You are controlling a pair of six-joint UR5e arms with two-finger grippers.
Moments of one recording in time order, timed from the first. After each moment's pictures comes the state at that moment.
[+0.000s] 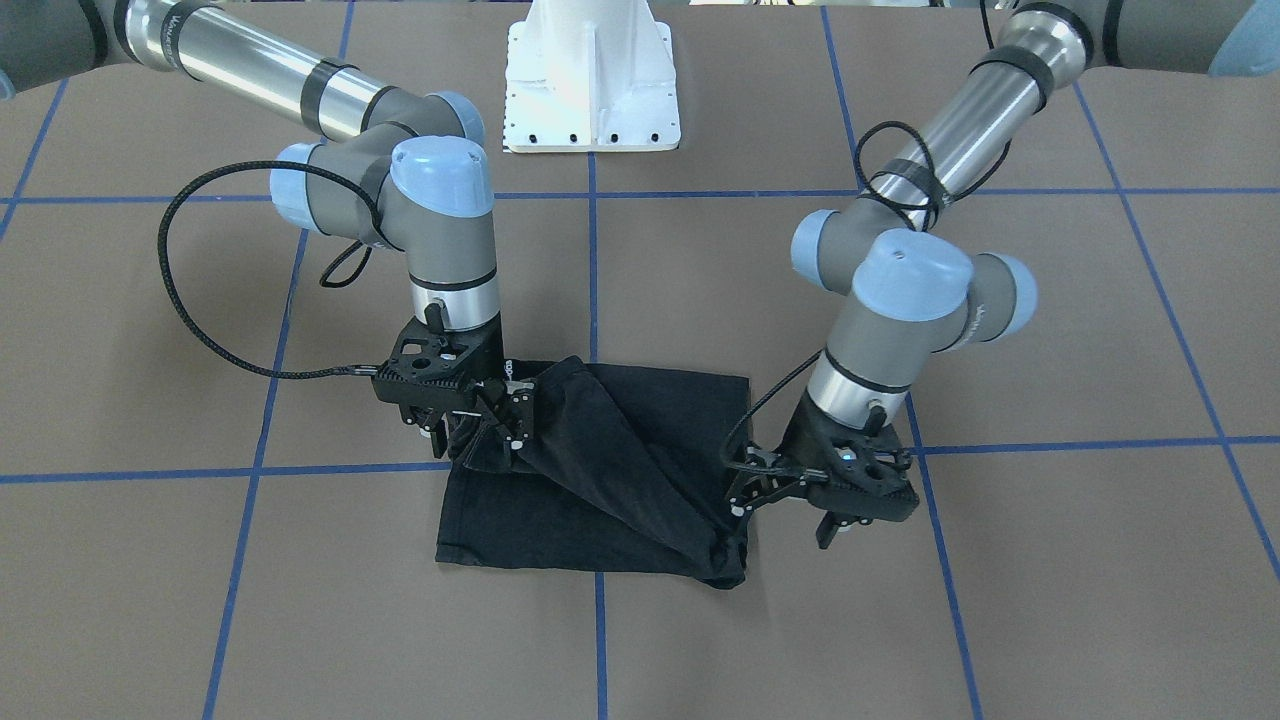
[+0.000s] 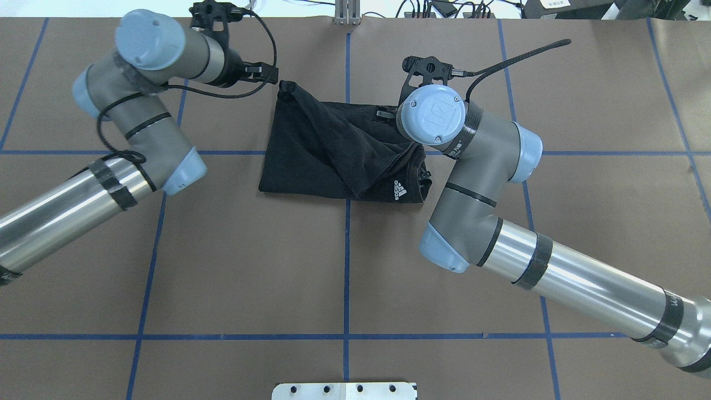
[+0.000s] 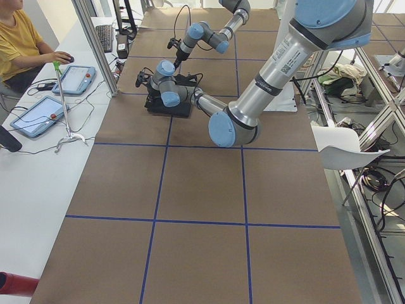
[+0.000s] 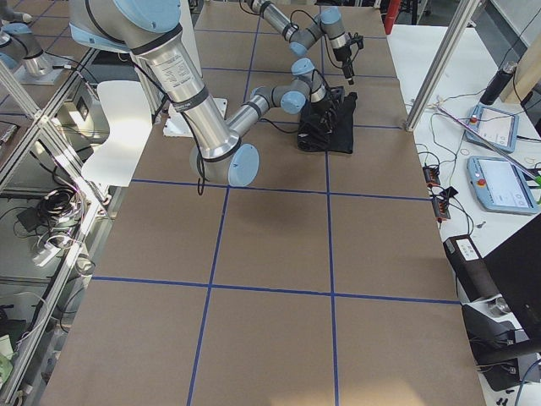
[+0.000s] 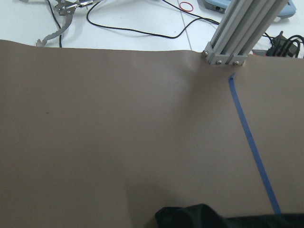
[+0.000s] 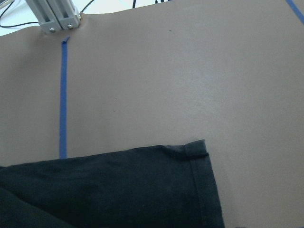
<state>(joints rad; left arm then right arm) -0.85 -2.24 -1.28 -2.32 -1.87 -0.94 0.62 -0.86 1.49 -1.31 1.51 1.35</state>
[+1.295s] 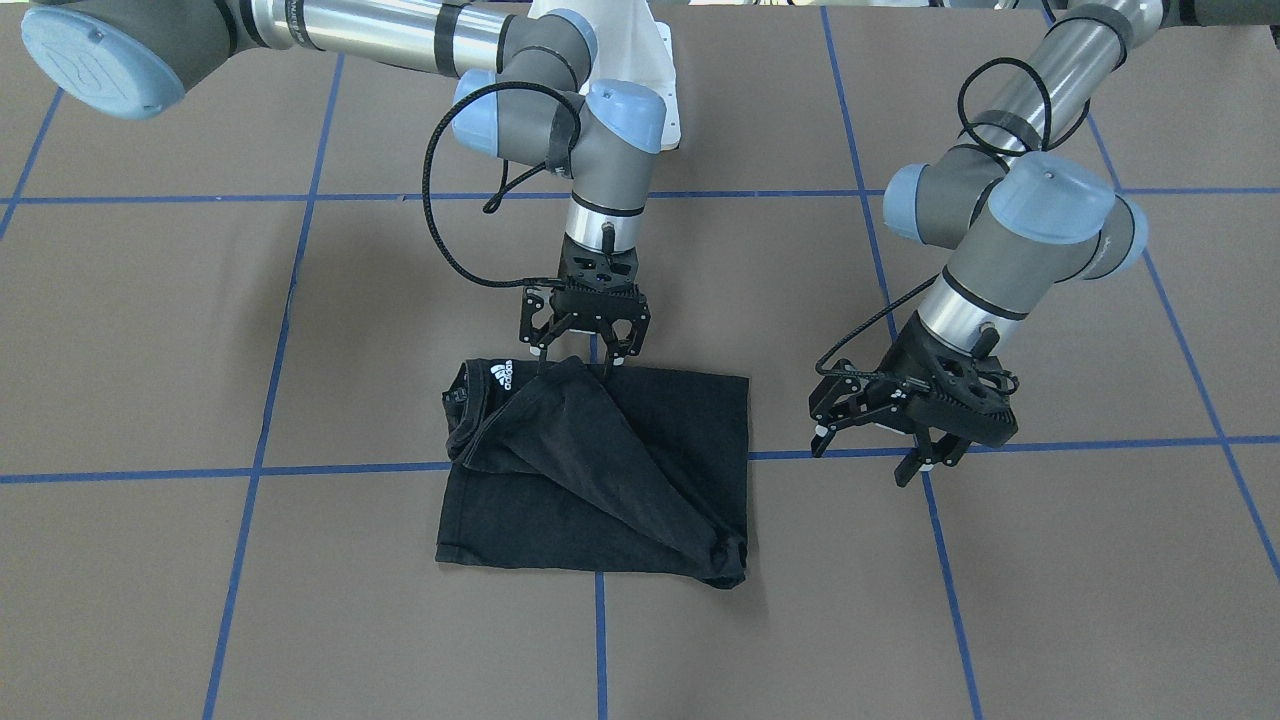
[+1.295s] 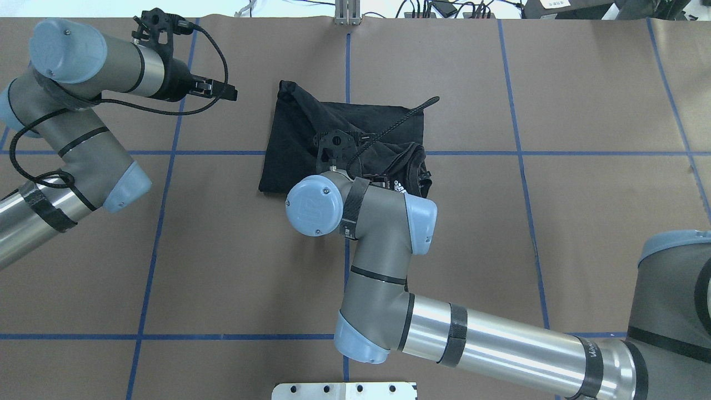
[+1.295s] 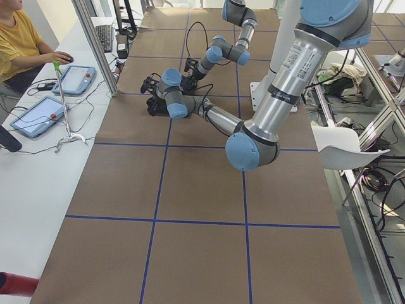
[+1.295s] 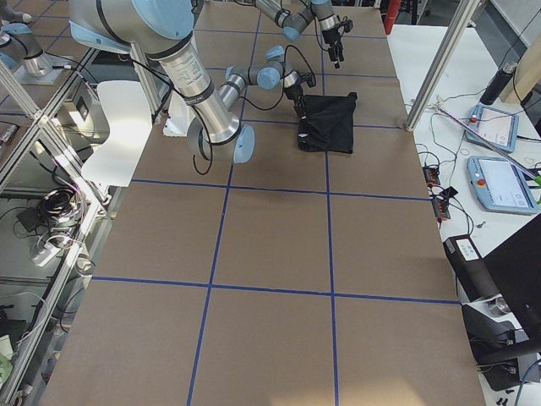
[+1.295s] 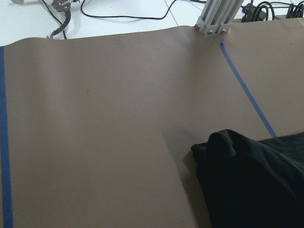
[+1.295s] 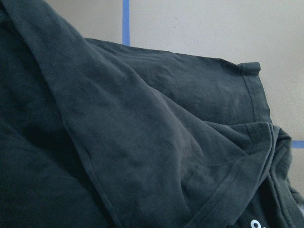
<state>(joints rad) -0.88 -2.09 -1.45 -2.33 -1.93 -0.85 0.37 -0.69 1.41 -1.64 1.26 1.30</state>
